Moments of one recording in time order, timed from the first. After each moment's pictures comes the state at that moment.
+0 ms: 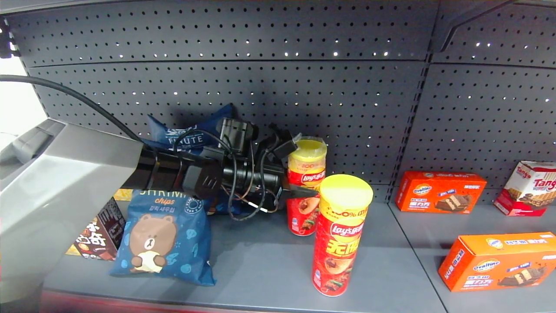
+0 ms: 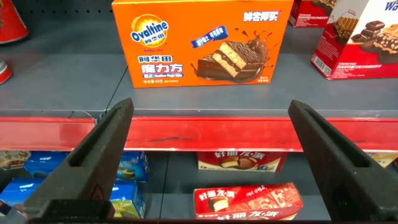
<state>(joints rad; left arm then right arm) -0.45 2.19 -1.51 -0.19 -0.82 0.42 -0.06 0.08 0.00 0.00 0.01 0.00</state>
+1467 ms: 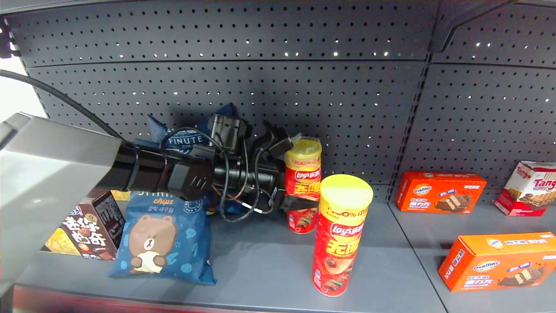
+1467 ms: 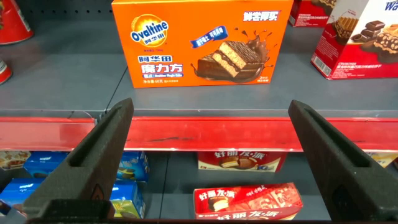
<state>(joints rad) -0.45 2.11 -1.44 -0.20 -0.76 0.43 -0.06 0.08 0.00 0.00 0.01 0.00</state>
